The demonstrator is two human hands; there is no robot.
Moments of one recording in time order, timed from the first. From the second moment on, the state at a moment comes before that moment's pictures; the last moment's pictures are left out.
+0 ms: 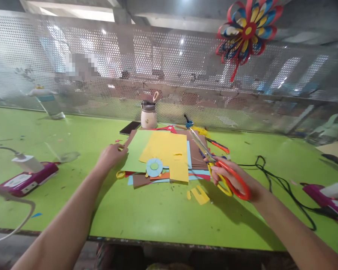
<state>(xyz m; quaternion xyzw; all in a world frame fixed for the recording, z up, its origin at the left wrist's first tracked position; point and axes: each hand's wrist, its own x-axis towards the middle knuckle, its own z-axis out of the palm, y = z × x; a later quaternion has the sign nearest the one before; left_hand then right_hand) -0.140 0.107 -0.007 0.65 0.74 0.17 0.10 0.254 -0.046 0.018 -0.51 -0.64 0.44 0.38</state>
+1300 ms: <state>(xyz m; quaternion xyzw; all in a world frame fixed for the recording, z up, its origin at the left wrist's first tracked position) -0.065 0.045 0.013 0.86 0.49 0.11 0.06 0.239 -0.055 -0.018 -0.58 -0.60 0.46 0.30</state>
